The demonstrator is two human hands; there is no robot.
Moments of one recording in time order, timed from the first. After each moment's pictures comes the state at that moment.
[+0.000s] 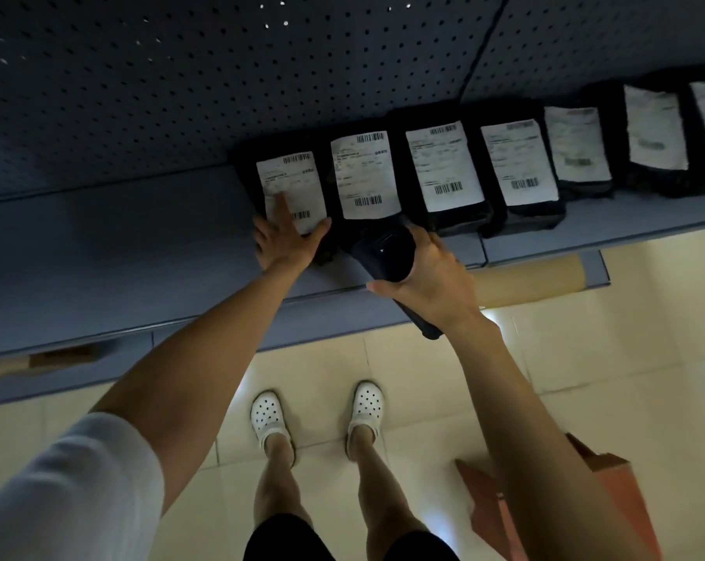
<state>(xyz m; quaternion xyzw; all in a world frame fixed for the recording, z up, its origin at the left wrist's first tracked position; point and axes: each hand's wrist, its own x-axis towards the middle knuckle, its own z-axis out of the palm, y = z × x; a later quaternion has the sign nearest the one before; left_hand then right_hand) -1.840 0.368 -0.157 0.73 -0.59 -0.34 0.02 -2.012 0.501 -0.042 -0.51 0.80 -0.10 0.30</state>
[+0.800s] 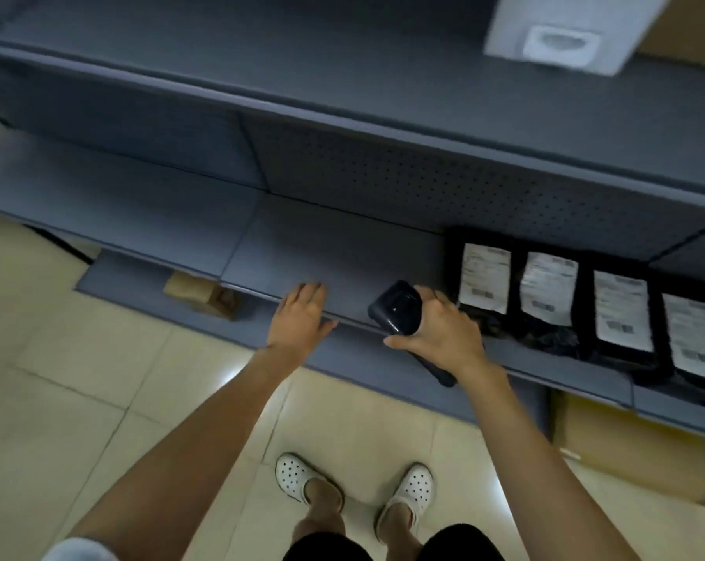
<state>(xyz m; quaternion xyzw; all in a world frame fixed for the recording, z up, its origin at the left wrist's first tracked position) -1.549 0.490 -0.050 0.69 -0.71 -0.14 0.01 -1.790 0.479 0.033 -0.71 0.63 -0.01 0.32</state>
